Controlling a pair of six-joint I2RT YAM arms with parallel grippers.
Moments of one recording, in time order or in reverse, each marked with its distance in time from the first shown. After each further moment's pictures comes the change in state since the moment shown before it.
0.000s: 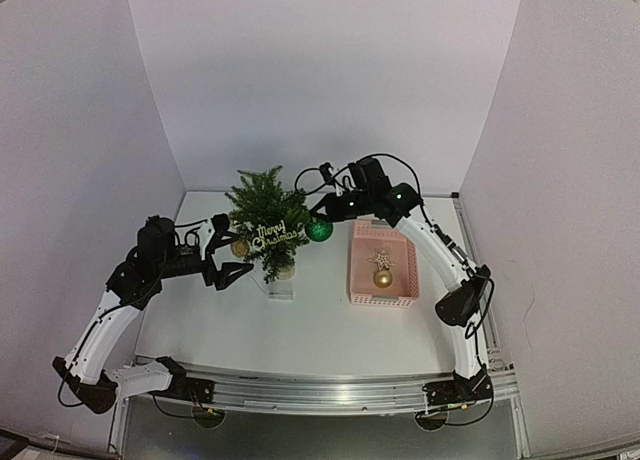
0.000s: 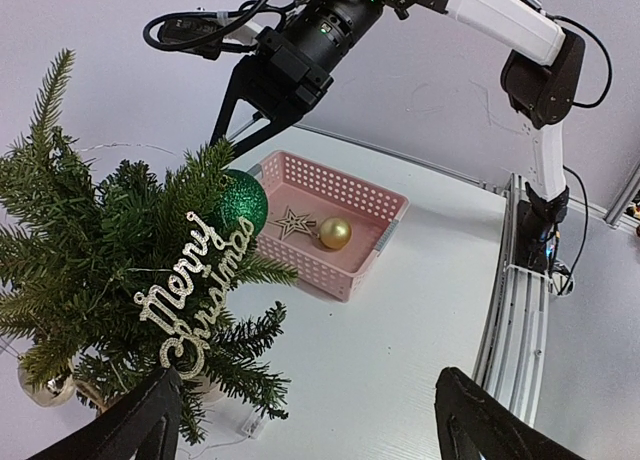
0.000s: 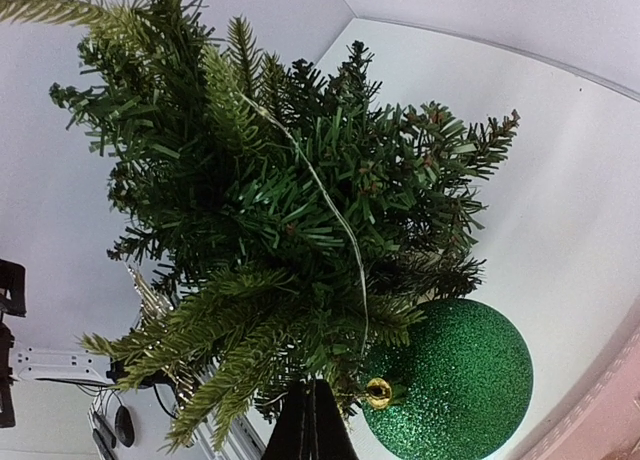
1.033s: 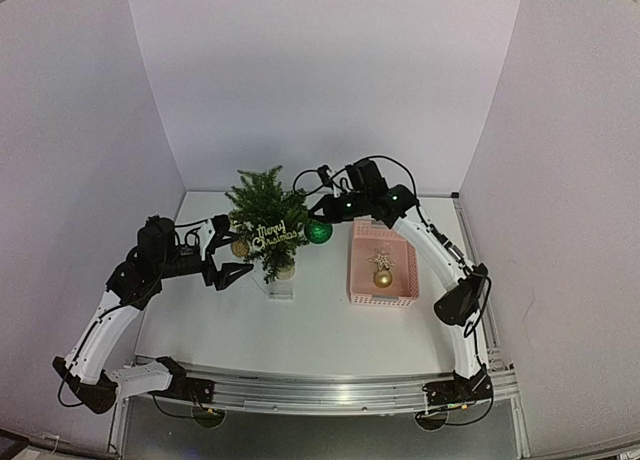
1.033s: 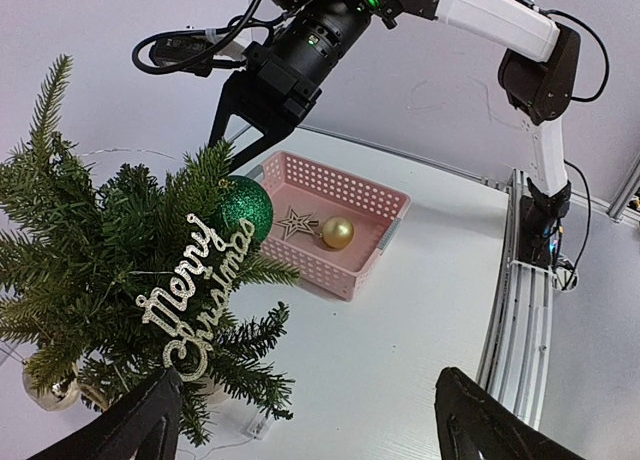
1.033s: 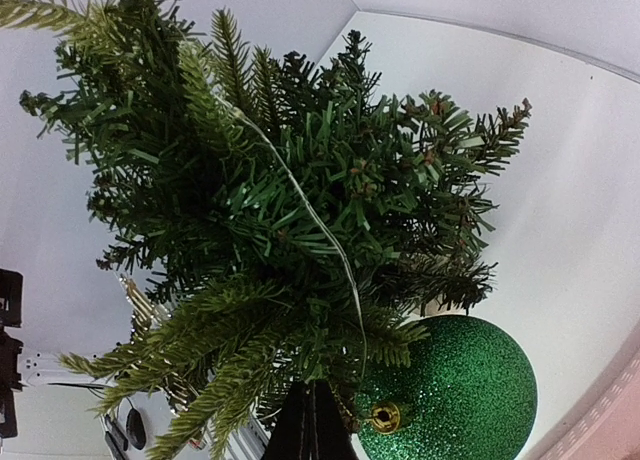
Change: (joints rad) left arm 0.000 0.000 0.000 0.000 0.000 0.022; right arm 0.000 0.013 -0.026 0.040 -0.025 0.036
